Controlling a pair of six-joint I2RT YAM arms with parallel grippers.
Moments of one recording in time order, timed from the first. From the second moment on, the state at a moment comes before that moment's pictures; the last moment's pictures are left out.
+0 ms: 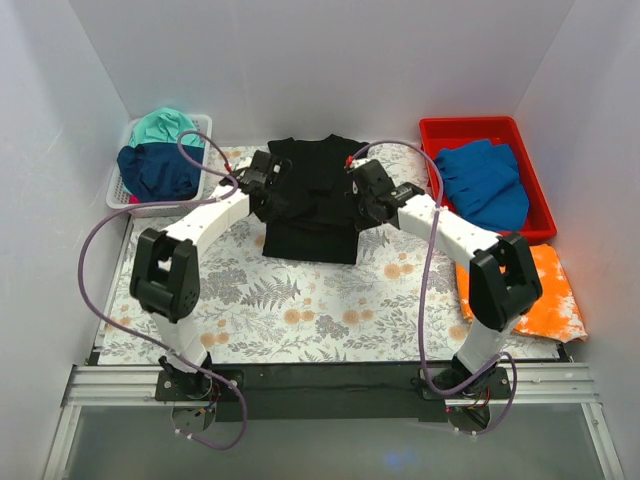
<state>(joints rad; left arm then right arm) -0.41 1.76 1.39 -0.63 -0.21 -0.98 0.64 1.71 1.36 -0.56 0.12 0.25</state>
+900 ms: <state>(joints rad) -0.29 2.33 2.07 -0.66 -0.21 -0.77 0.43 2.27 2.01 -0.60 -0.07 0.21</state>
